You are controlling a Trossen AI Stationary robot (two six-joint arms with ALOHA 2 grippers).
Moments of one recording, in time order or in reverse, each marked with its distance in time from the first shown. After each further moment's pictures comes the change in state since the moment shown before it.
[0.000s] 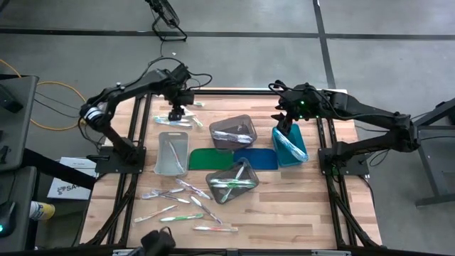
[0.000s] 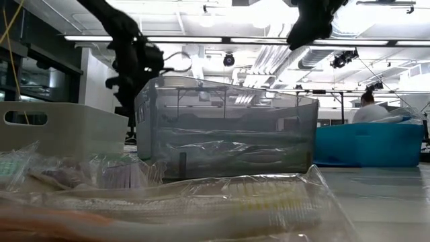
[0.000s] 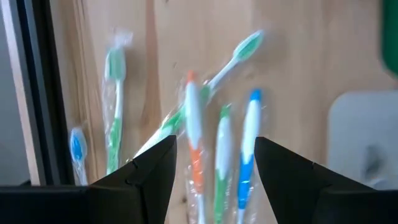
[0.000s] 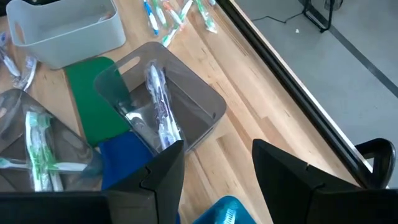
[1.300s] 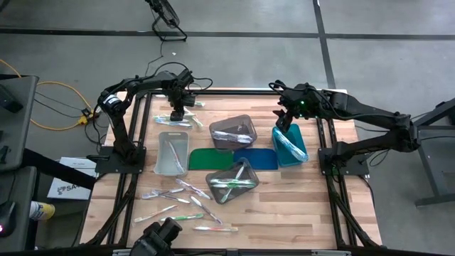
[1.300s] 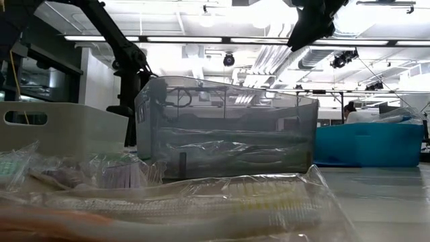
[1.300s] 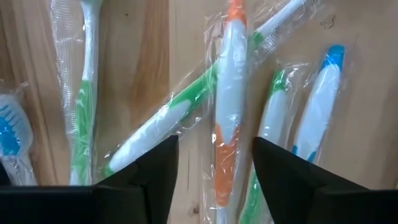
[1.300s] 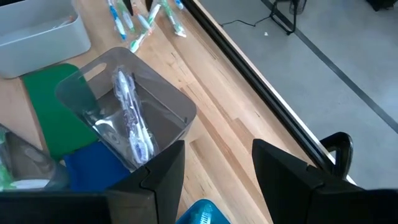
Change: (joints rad) left arm 0.066 0.235 -0.001 0.061 -0.075 0.001; right arm 0.000 0.000 0.000 0.000 0.122 0.013
